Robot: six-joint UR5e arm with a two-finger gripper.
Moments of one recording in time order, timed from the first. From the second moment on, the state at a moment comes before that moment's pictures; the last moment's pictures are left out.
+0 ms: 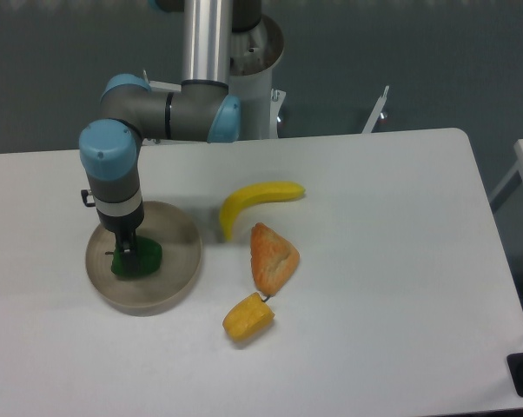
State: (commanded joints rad) arm 1.77 -2.05 -1.65 -0.91 1.49 1.27
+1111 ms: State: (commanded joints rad) arm 2.21 -1.85 -1.55 -1.23 1.49 1.42
